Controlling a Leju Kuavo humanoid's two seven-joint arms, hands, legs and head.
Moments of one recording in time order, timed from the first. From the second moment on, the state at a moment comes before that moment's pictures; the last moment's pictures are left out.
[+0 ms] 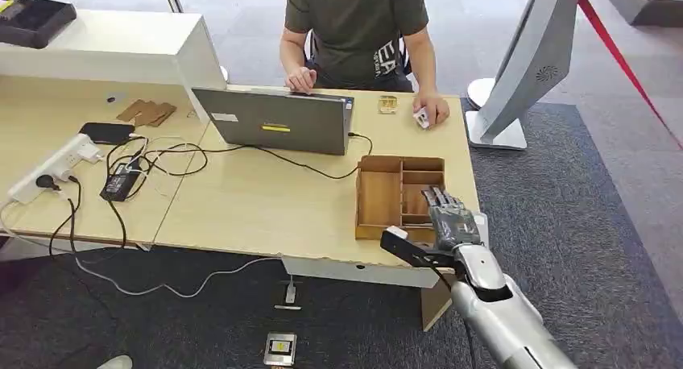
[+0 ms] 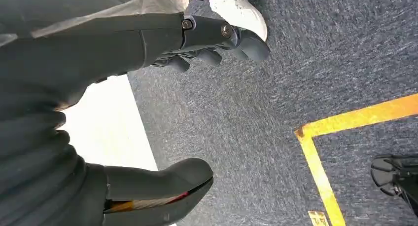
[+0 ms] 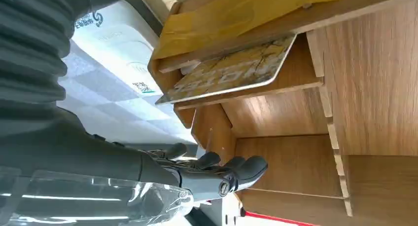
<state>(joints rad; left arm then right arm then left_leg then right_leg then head) -0.16 0.19 1.21 -0.18 -1.52 -0.48 0.13 -0.58 -0.11 0.64 -0.75 1.08 -0.12 0.24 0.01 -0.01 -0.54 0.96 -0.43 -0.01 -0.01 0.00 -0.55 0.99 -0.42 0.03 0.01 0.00</state>
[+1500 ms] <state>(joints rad) -0.16 0.19 1.21 -0.18 -1.52 -0.48 0.12 -0.61 -0.11 0.63 -0.75 1.08 -0.12 0.23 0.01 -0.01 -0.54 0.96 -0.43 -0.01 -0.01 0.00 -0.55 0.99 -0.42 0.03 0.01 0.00</state>
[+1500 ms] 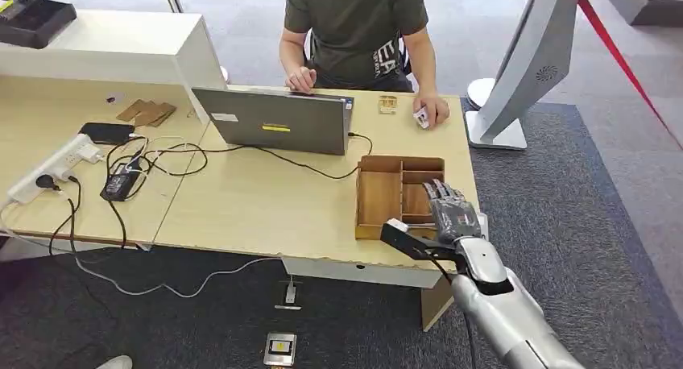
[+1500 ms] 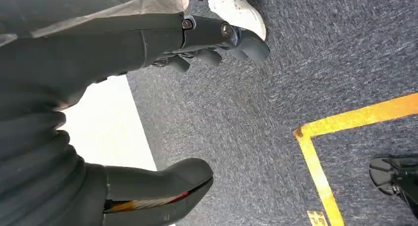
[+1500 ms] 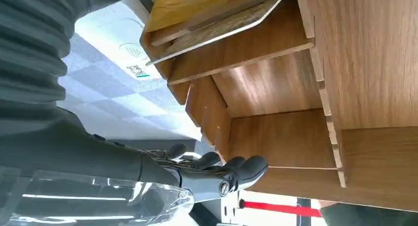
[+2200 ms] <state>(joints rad) -0.16 0.19 1.21 -0.18 -1.52 -0.48 0.12 -0.62 -0.10 0.63 -0.74 1.08 -0.12 0.22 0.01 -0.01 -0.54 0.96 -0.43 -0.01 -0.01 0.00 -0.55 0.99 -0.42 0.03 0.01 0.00</state>
